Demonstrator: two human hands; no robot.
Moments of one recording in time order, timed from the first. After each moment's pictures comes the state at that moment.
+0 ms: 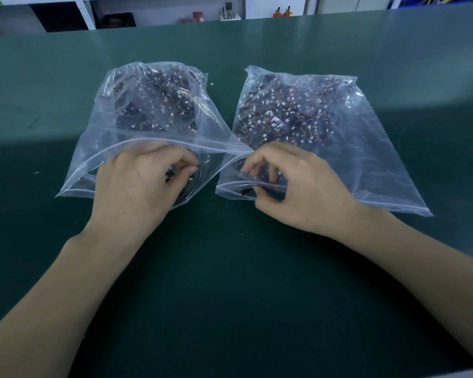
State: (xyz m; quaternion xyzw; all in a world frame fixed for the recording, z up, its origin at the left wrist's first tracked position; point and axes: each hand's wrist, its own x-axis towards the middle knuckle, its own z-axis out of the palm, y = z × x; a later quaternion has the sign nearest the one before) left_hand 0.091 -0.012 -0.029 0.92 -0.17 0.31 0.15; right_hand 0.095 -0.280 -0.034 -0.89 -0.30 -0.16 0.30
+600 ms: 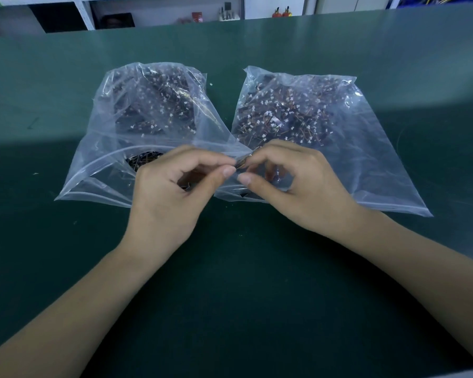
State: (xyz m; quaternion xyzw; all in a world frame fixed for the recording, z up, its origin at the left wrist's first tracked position) left_hand 0.078 -0.055 -0.040 0.80 -0.23 0.24 0.49; right_hand 0.097 -0.278 -0.038 -0.85 -0.29 -0.16 0.41
